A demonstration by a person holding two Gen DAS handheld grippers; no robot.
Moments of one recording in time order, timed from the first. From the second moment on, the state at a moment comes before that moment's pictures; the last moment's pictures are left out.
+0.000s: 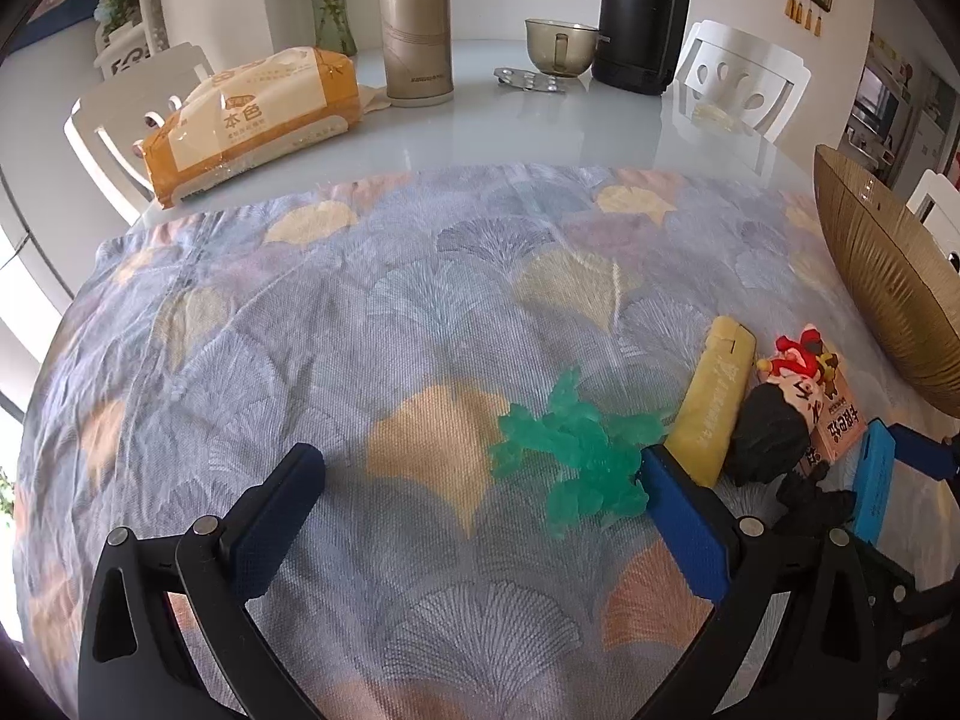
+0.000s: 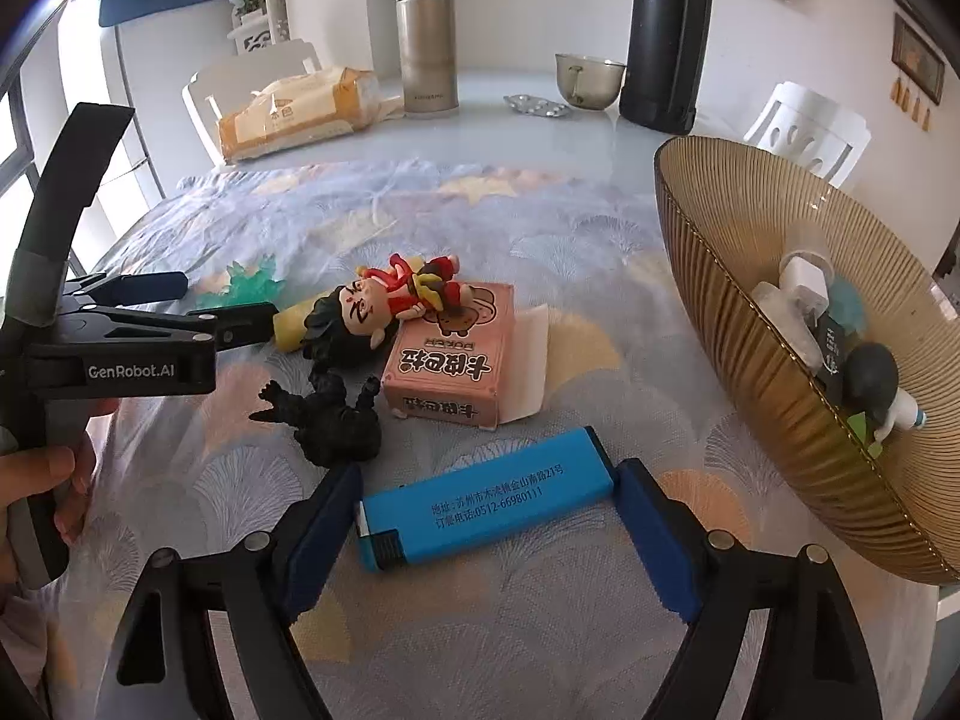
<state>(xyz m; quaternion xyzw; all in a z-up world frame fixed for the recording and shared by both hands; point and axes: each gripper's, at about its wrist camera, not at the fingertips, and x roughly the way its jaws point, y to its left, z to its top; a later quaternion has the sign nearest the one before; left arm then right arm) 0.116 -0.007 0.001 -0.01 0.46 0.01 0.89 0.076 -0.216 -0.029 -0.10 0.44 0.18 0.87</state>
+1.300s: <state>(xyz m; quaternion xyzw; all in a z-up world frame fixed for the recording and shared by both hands) 0.073 -0.008 0.042 0.00 0.30 0.02 0.95 0.005 -0.224 0.019 -0.05 0.24 0.30 0.92</state>
